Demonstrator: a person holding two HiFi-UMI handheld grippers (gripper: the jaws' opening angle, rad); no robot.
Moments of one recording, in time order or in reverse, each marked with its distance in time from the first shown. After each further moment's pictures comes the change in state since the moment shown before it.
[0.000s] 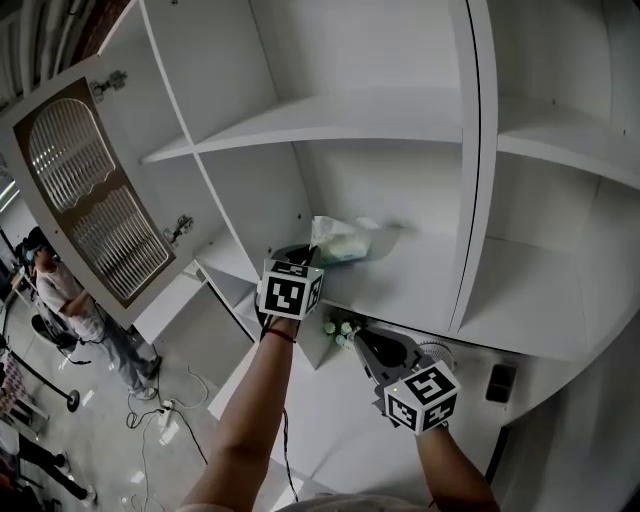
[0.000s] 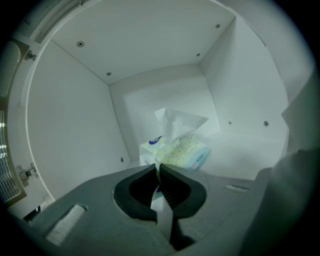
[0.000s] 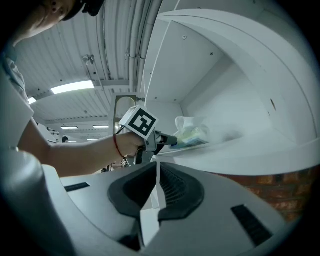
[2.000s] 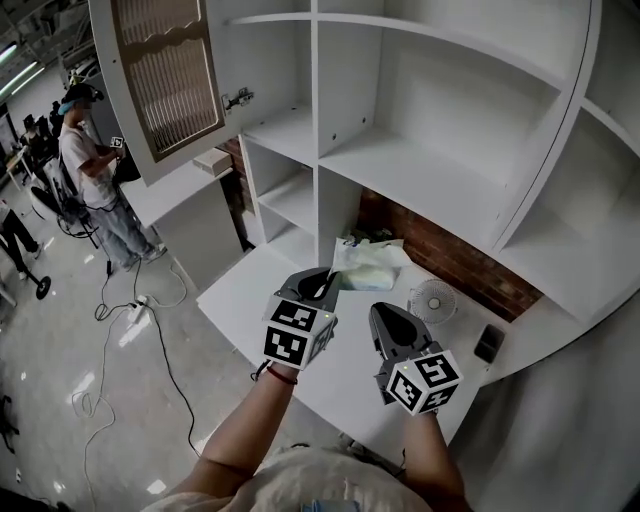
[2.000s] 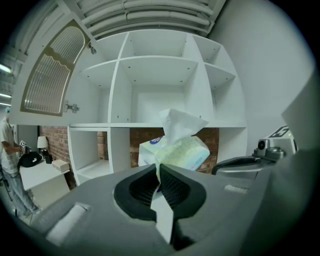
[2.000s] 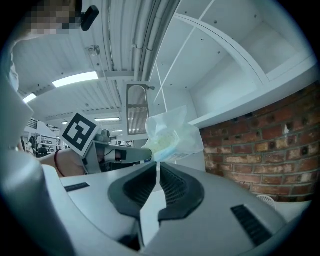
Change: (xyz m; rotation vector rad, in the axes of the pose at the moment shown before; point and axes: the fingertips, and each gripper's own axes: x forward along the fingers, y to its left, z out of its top) left arm -0.201 -0.103 -0.164 -0.282 -0.081 -0.066; right arm -0.057 0.103 -0.097 0.012 0.093 -0.007
